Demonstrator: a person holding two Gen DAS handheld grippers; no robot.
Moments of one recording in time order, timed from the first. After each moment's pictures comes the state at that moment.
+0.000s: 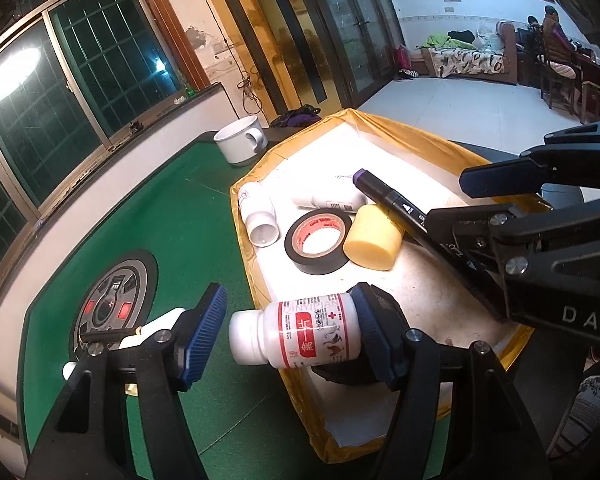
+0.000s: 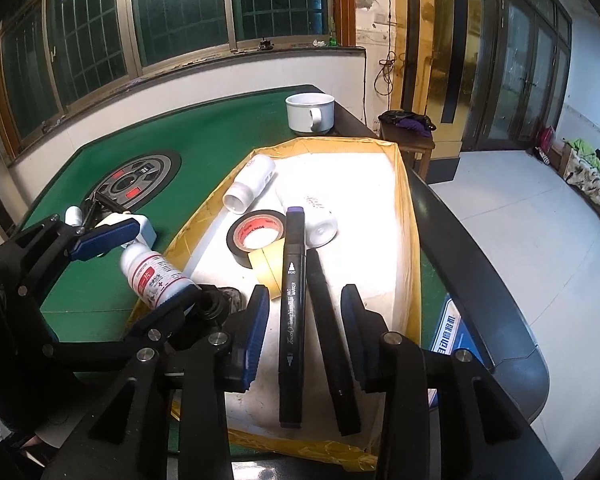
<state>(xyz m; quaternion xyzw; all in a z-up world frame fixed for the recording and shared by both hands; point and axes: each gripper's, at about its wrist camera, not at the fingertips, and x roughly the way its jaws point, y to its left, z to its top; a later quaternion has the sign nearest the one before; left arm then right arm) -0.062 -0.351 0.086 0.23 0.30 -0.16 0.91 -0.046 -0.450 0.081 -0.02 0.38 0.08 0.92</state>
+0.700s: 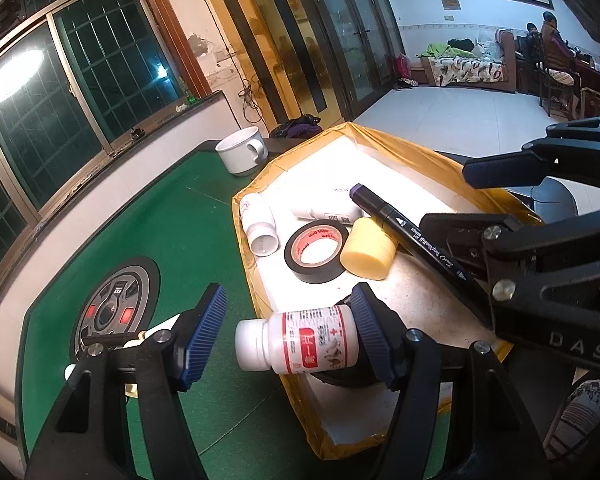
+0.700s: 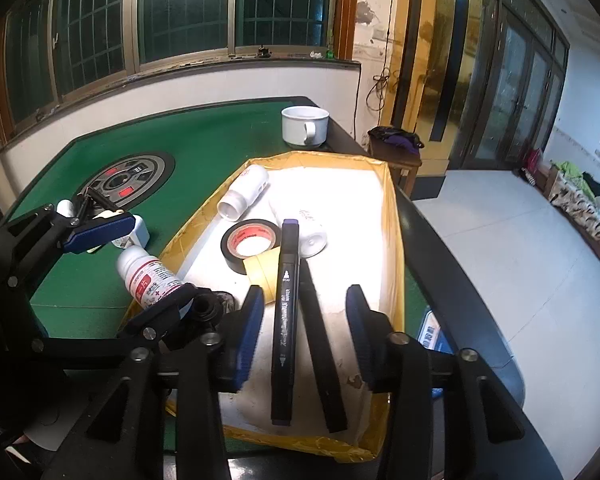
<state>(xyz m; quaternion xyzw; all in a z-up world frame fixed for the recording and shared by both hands) -0.065 -0.351 0.094 0.23 0.29 -0.16 0.92 -0.056 -0.443 0.091 -0.06 0.36 0.05 0.93</state>
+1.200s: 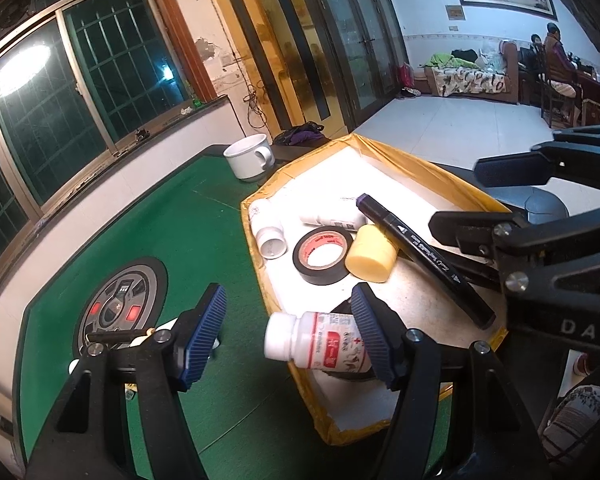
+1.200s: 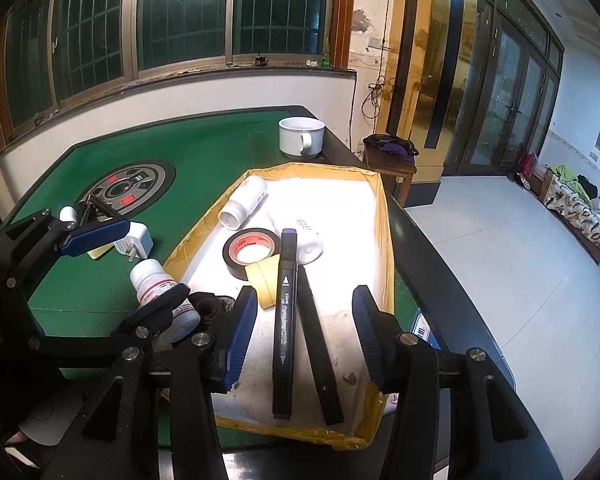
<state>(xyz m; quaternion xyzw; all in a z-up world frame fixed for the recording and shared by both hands) -0.072 -0.338 0.105 0.21 0.28 -0.16 0.92 -0.065 -0.445 0.103 -0.05 0.35 0.05 0.93</state>
